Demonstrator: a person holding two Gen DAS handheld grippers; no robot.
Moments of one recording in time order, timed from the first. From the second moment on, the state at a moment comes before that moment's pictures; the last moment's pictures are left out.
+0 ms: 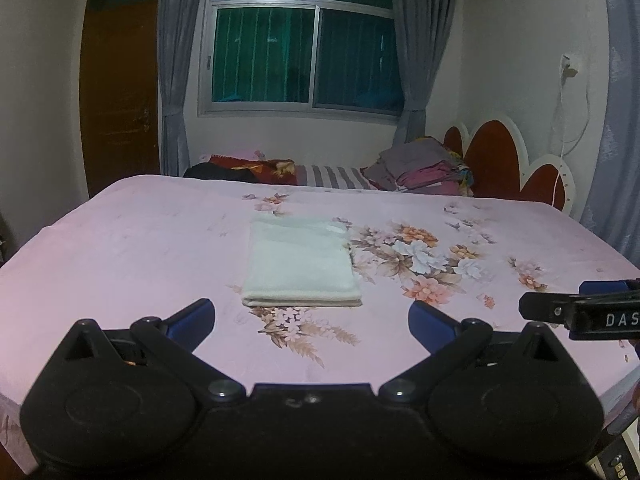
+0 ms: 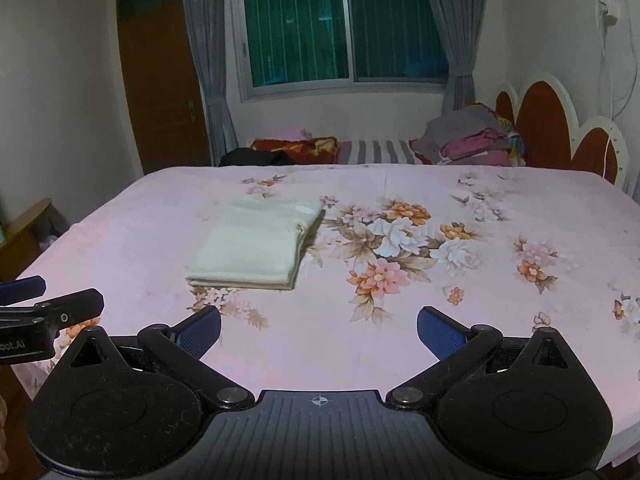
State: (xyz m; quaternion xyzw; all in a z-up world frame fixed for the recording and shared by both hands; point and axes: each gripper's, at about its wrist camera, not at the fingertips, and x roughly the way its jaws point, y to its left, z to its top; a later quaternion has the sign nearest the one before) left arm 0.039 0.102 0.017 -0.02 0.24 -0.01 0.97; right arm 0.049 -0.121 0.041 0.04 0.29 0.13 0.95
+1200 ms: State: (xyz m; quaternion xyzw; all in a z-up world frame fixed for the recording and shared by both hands) left arm 0.040 0.102 0.022 -0.02 0.24 -0.02 0.97; right arm 0.047 -0.124 0.046 0.04 0.28 0.12 0.95
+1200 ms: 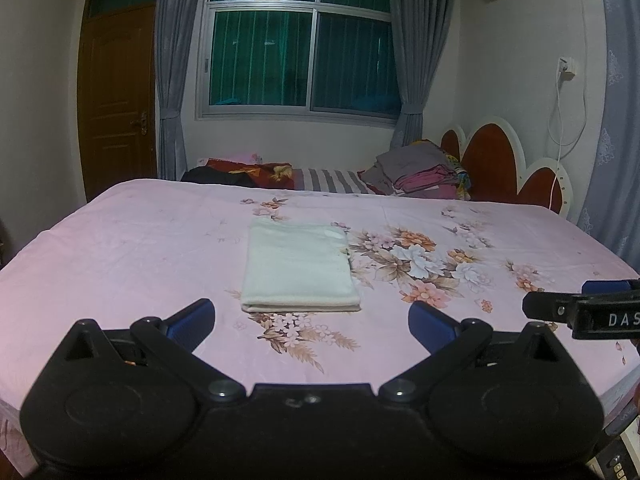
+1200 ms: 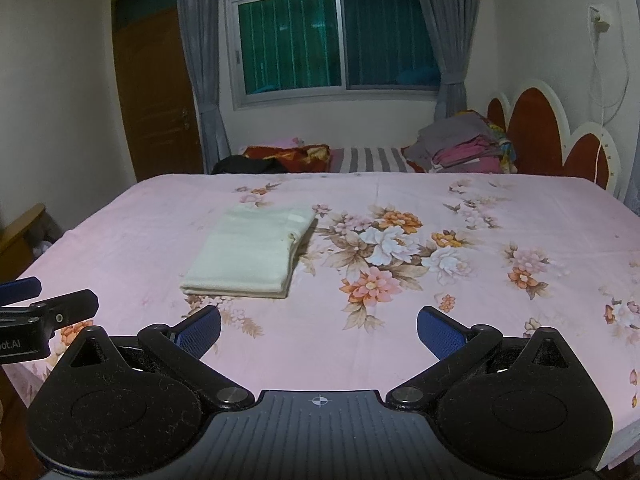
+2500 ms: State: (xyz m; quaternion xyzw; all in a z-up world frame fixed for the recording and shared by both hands) left arm 0.043 0.109 0.021 -0.02 0.23 -0.02 0.97; right arm 0.045 -0.123 0.051 0.03 0.28 0.12 0.95
